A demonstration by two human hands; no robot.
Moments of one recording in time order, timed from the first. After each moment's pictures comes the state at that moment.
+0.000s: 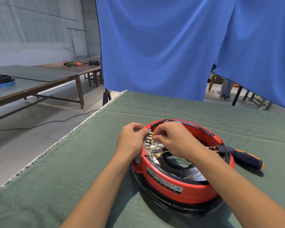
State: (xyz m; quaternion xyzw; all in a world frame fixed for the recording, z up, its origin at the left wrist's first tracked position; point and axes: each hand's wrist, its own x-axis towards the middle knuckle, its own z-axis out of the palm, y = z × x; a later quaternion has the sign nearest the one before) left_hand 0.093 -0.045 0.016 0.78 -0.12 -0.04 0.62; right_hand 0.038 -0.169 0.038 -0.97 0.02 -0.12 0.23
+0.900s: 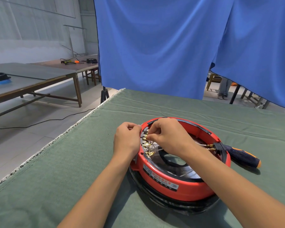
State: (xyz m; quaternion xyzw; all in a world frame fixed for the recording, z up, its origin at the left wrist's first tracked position) left_hand 0.093 -0.049 0.010 0.78 -0.05 0.01 0.63; right_hand 0.040 -0.163 0.038 -0.96 0.02 -0.15 0.24
